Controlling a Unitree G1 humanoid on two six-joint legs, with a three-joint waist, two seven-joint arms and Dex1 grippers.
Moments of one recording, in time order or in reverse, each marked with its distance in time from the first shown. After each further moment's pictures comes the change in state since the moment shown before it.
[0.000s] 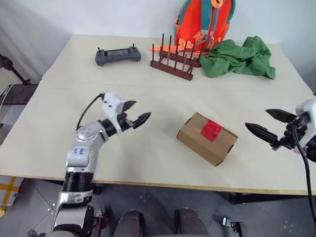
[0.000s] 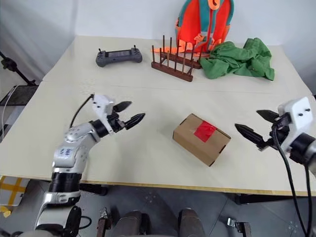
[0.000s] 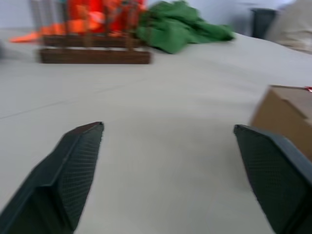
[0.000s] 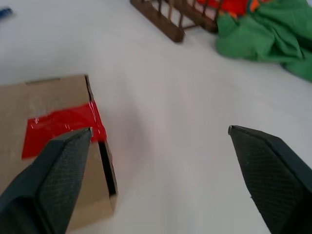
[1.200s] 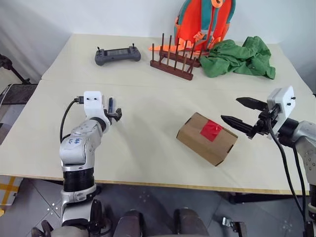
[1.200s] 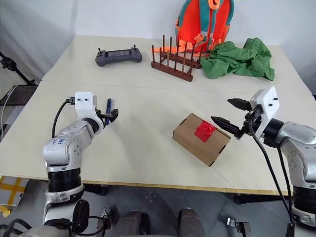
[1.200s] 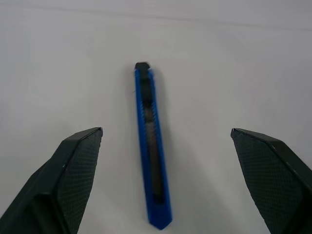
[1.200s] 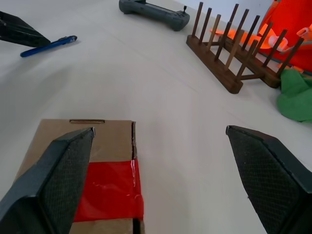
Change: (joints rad) left arm -0.128 -0.094 0.103 -0.131 0.111 0.674 0.618; right arm -0.148 0.003 0.245 0.107 -0.001 -0.171 0.035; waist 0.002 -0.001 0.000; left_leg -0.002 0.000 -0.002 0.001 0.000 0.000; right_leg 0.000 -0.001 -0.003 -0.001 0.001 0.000
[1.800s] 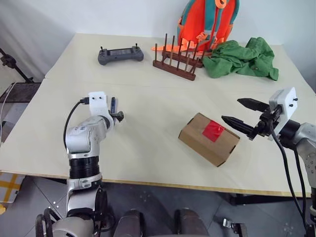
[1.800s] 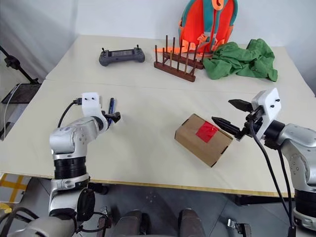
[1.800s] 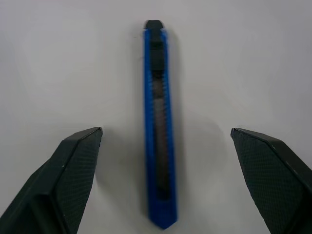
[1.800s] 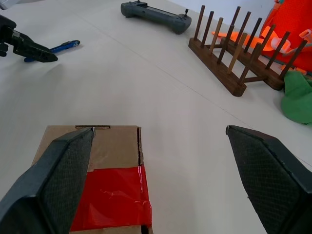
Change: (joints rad) left arm -0.154 -0.034 -0.009 0.184 0.027 0.095 0.056; right arm 0.004 0.000 -0.015 -0.014 0.014 0.014 -0.018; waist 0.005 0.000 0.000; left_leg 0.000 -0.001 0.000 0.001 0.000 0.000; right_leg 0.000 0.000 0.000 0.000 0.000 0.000
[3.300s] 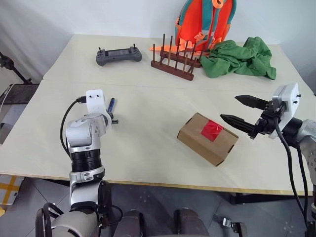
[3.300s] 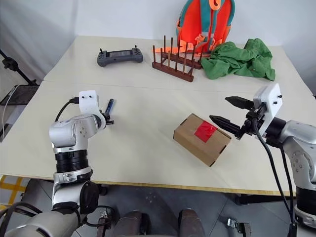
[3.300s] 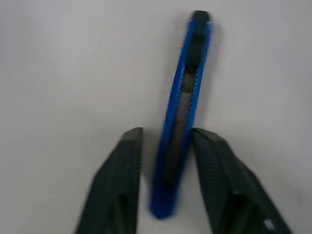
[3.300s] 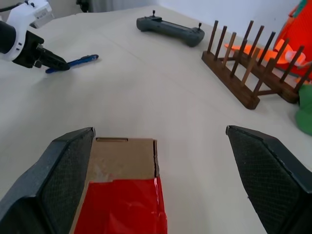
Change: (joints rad) left arm -0.041 -0.025 0.061 0.000 0.082 0.107 0.075; right arm -0.041 -0.012 -0.007 -0.016 0.059 0.024 0.040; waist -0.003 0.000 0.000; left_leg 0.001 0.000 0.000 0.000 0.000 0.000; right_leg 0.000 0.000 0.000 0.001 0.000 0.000
